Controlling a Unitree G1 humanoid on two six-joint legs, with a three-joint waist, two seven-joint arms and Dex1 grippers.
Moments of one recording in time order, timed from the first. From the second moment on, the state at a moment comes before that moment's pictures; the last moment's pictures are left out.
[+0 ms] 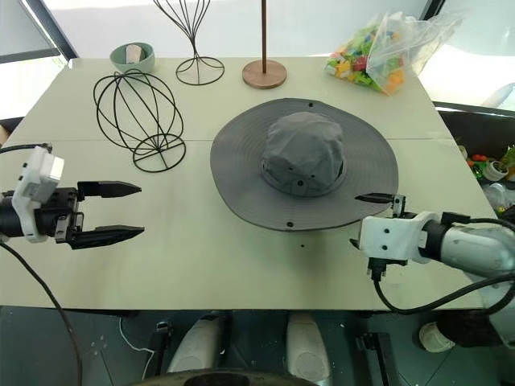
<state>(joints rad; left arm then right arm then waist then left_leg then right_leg) -0.10 1.05 0.37 -0.31 -0.75 0.62 -1.26 0.17 -1.05 -0.23 -0.56 -0.11 0.12 0.89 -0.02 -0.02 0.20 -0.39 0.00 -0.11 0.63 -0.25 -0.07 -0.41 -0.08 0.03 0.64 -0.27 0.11</state>
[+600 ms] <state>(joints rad) -0.15 1.03 0.35 -0.34 -0.77 0.66 -1.19 -0.09 -0.81 0.09 -0.31 -0.38 0.13 0.68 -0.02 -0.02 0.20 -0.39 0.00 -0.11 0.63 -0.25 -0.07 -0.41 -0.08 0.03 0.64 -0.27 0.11</state>
